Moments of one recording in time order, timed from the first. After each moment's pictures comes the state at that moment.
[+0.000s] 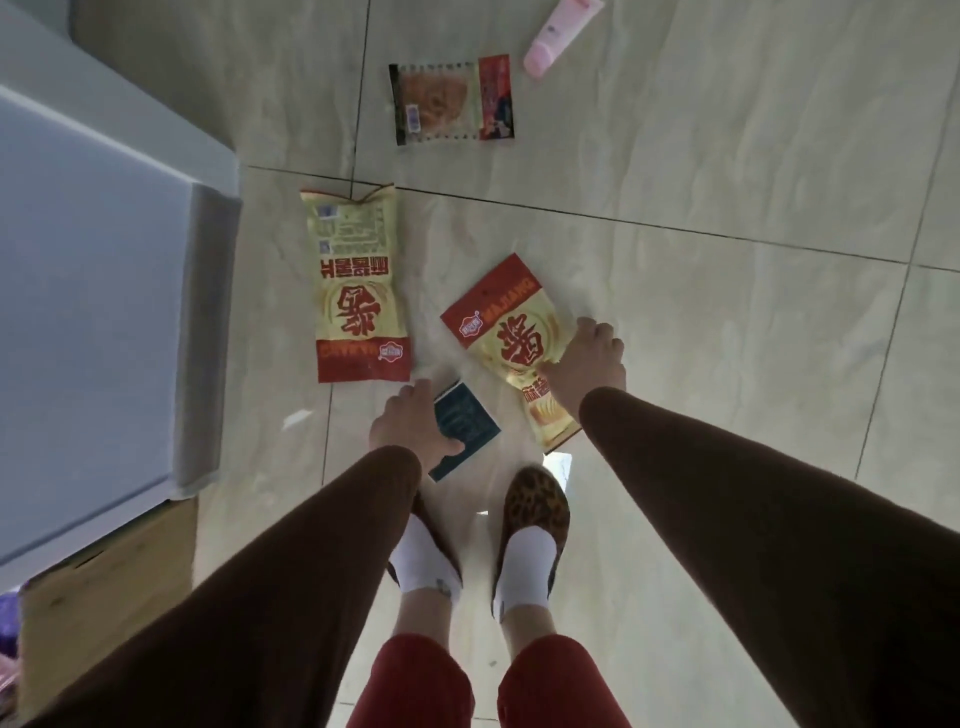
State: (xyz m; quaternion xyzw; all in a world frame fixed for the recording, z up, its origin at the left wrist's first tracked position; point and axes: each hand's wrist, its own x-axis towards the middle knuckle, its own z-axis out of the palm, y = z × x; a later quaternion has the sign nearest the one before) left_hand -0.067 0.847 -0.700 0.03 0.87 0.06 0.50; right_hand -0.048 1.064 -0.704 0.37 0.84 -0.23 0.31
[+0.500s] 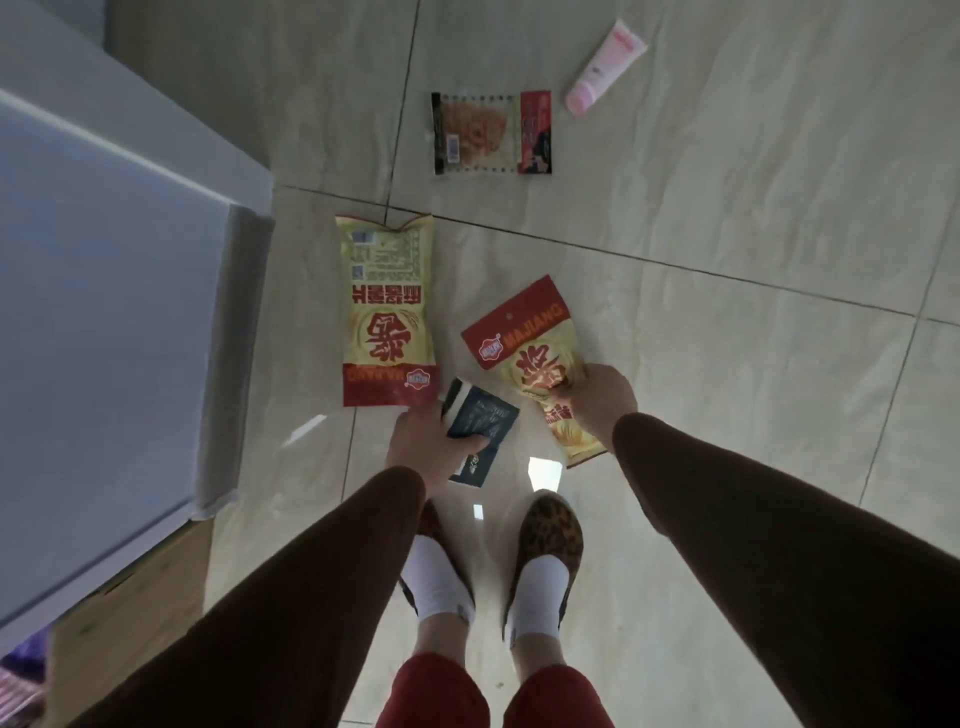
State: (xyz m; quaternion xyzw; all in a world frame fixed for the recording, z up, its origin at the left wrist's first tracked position) left_hand -0.093 0.830 -0.694 -0.09 0.83 0.28 0.48; right_hand -0.073 1.059 -0.714 0.36 0.80 -0.27 0.39
